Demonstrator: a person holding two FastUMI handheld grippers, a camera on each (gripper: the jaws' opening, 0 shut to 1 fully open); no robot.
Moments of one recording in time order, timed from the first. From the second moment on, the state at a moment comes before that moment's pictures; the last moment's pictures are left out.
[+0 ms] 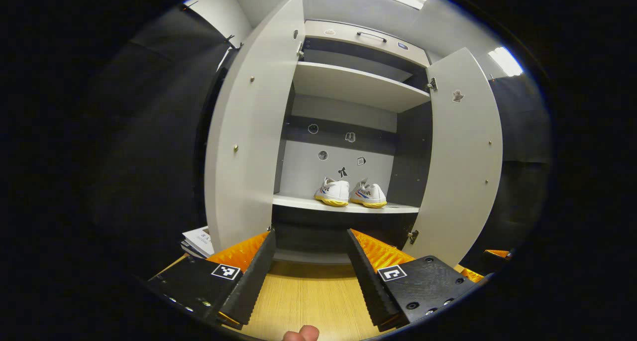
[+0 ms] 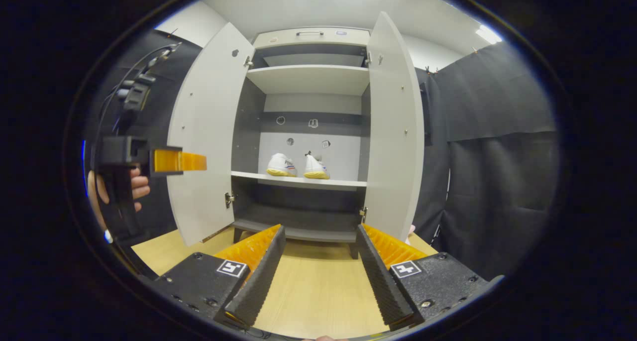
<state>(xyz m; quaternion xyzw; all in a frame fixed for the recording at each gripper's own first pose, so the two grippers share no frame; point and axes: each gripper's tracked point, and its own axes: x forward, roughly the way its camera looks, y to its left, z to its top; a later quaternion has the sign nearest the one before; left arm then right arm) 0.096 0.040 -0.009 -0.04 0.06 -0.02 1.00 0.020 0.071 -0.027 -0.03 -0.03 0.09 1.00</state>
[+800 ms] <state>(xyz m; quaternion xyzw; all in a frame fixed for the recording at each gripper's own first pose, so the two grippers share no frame) -0.008 0.002 -0.083 0.01 0.07 -0.06 1.00 -0.028 0.019 -0.045 -0.02 0.00 0.04 1.00</state>
